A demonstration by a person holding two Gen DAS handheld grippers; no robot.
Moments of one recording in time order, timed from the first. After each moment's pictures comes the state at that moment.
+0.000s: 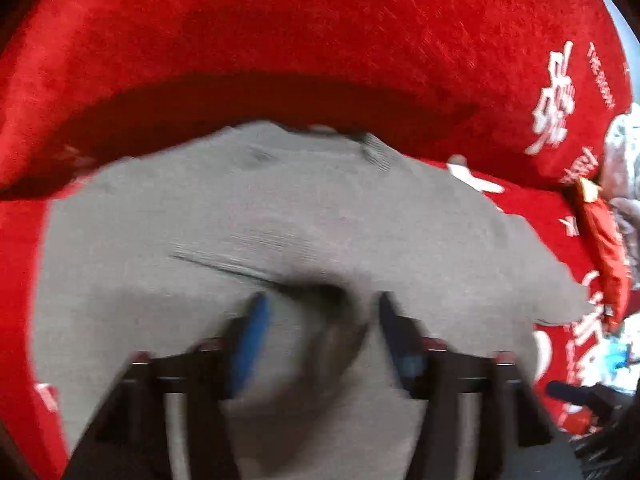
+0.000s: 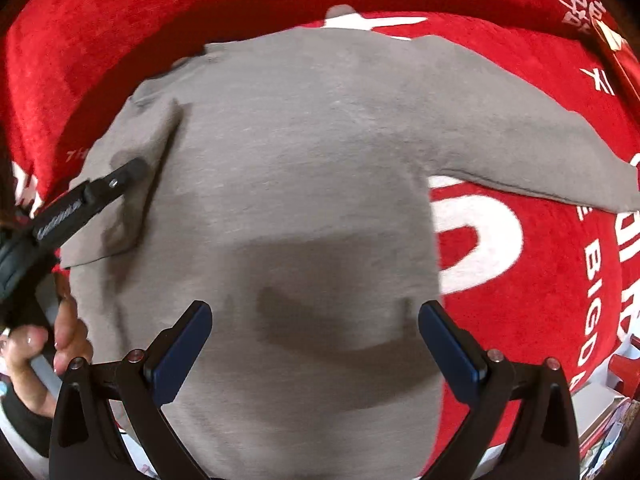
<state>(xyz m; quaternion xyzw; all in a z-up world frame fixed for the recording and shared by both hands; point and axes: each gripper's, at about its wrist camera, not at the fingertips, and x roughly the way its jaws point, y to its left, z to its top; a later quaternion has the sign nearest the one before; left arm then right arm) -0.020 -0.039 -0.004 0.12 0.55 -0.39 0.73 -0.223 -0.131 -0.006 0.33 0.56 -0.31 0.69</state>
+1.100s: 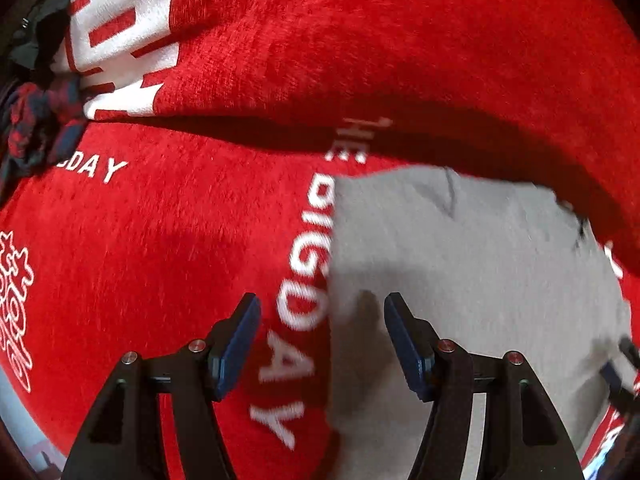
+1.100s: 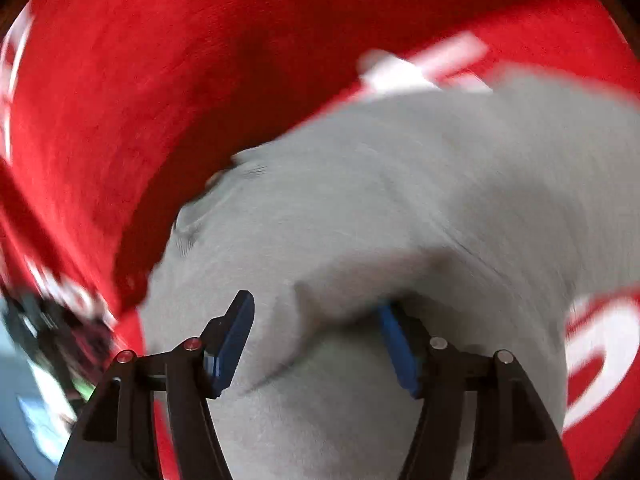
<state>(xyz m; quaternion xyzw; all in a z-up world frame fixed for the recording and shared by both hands) 0.126 0.108 -0.016 0.10 0.61 -0.19 0.76 -0.202 -0.213 -0.032 0.53 0.36 -0.28 0.72</state>
